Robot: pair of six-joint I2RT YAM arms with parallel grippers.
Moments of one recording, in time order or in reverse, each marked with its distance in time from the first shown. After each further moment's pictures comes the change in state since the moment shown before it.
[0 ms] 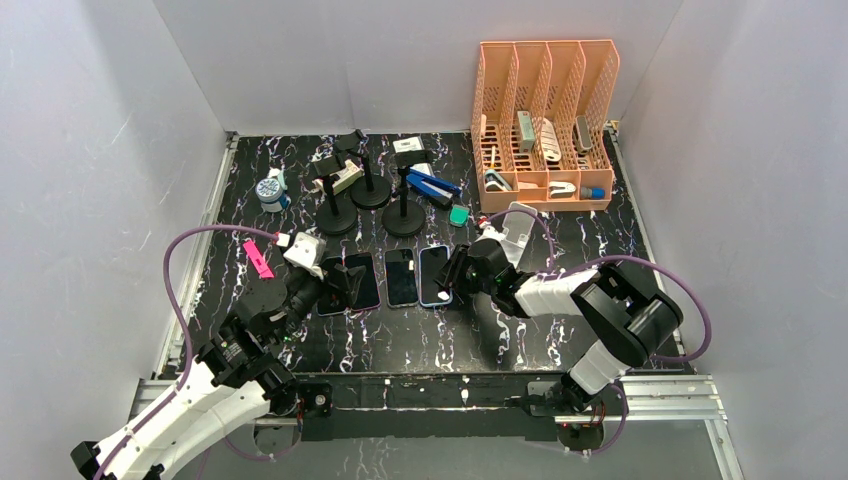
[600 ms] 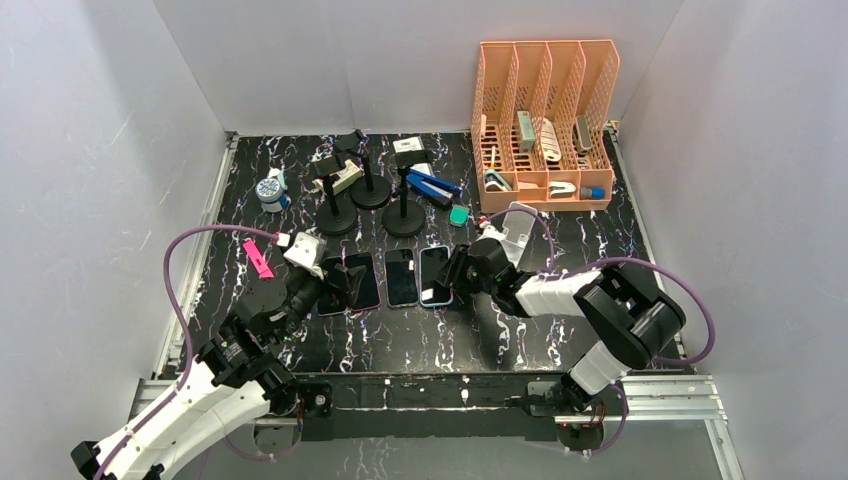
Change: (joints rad) left arm 0.000 0.002 0.000 0.006 0.004 0.003; right arm -0.004 -0.013 0.005 -0.029 0.005 -0.011
